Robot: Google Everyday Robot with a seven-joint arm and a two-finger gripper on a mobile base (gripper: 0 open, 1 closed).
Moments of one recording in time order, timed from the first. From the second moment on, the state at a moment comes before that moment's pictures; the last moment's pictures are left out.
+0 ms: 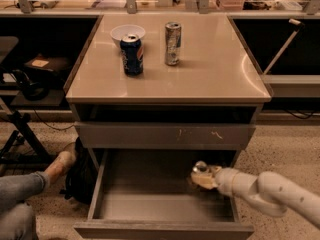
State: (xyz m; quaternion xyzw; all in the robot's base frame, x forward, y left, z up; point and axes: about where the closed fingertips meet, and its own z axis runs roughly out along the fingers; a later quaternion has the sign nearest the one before) arm 0.538 -0.155 0.467 -0.25 0.82 0.30 0.42
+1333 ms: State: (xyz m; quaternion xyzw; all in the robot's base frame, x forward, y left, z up) arm 0.519 -0.250 0.537 -0.21 0.84 0.25 0.44
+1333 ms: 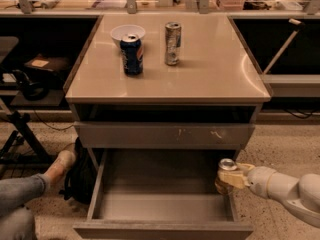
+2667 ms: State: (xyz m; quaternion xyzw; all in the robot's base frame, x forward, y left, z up) arm 0.551 -0.274 0.775 -0.23 0.79 0.17 0.55
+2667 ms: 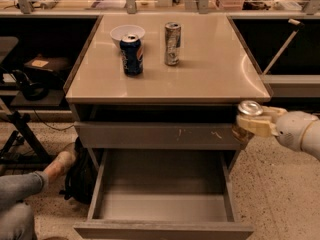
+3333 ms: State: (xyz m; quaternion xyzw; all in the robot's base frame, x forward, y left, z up) arm 0.545 -0.199 1.015 -0.30 0.63 0.16 0.70
